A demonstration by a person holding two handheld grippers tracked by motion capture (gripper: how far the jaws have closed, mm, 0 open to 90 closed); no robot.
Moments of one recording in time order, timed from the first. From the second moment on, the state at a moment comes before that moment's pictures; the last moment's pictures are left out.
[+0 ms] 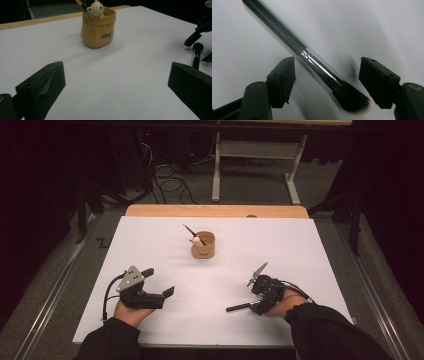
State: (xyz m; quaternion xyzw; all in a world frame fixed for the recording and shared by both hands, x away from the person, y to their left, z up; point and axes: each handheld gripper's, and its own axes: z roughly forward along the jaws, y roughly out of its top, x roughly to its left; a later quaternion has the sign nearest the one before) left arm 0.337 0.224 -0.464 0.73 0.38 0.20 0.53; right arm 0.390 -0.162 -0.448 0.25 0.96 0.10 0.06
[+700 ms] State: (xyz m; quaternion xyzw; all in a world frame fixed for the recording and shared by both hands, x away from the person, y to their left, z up) left arm 0.338 0.224 -0.464 0.73 0.39 0.20 0.53; right arm 0.391 -0.161 -0.450 0.23 0.97 0.10 0.05
